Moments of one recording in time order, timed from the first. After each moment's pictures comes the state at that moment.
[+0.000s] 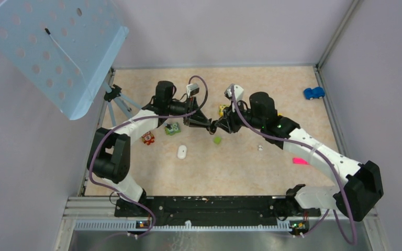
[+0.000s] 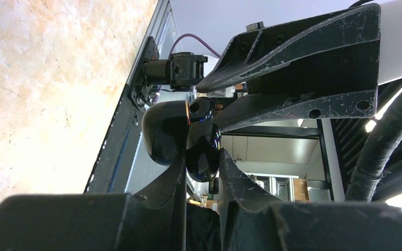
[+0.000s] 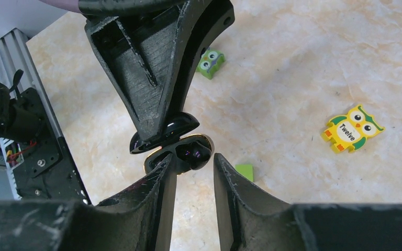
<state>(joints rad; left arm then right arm) -0.35 1.65 1.07 0.09 1.35 -0.98 0.68 1.23 1.00 -0.16 -0.36 0.06</state>
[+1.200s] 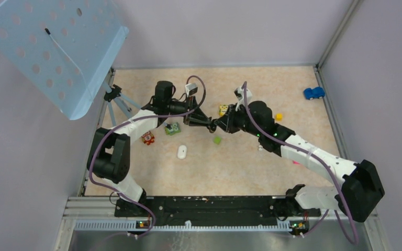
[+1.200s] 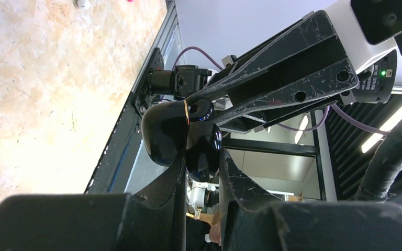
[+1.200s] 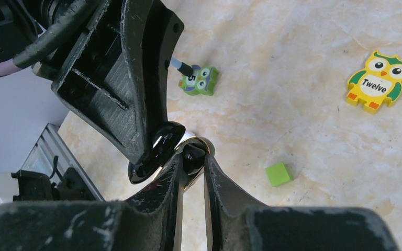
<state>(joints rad) -0.34 1.65 1.07 0.09 1.29 -1.02 0.72 1.21 0.86 0.04 -0.15 0.48</state>
